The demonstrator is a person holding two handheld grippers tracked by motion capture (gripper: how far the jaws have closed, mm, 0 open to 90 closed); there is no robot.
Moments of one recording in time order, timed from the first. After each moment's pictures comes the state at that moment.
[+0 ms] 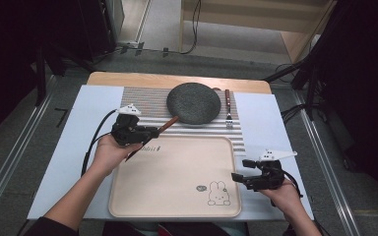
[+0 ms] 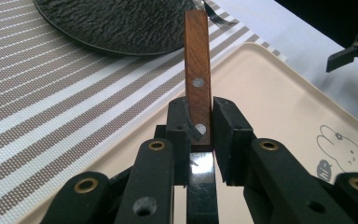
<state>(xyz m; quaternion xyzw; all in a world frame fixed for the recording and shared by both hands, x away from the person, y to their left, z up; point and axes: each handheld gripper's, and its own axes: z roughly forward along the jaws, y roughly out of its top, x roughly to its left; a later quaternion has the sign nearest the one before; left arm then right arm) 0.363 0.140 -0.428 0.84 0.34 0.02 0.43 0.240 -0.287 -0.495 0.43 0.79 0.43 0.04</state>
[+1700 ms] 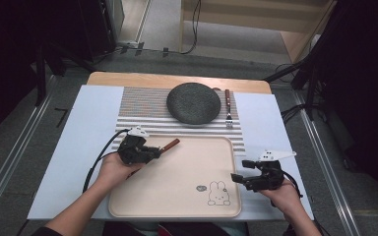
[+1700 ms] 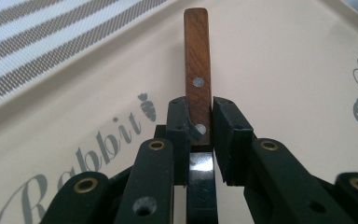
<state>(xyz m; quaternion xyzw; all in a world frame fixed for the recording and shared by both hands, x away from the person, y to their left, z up) 0.340 0.131 -0.486 0.87 0.33 0.01 0.36 0.239 -0.286 -0.495 0.43 0.80 0.43 0.04</state>
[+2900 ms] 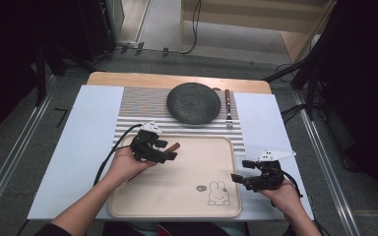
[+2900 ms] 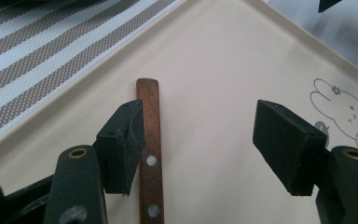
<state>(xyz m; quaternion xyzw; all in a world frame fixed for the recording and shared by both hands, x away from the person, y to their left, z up) 0.349 0.093 -0.469 0.88 0.29 -0.02 0.38 0.240 -0.286 -0.496 0.43 0.80 0.43 0.05</state>
